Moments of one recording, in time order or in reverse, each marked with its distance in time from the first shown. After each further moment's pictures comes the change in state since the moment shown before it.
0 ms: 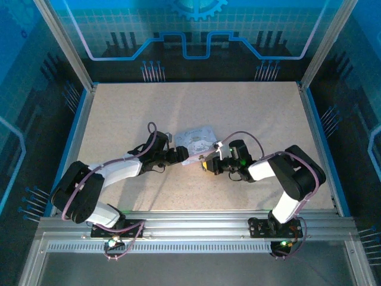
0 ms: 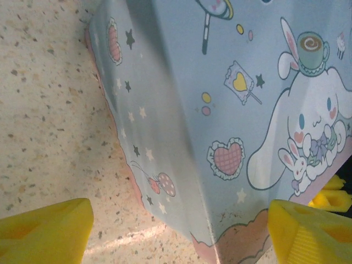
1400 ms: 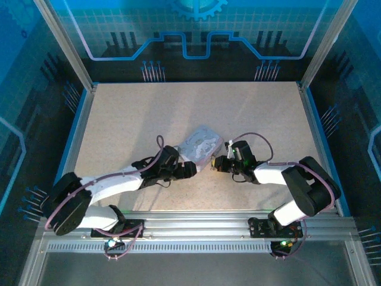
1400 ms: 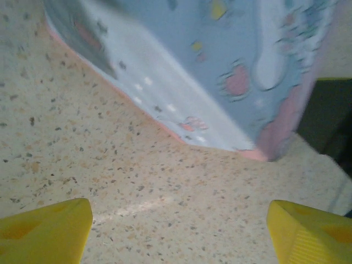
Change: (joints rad) left arm -0.247 -0.161 -0.043 -0.111 -0.126 -0.115; right arm 0.004 -0.176 -0.018 -0.247 0.262 0.304
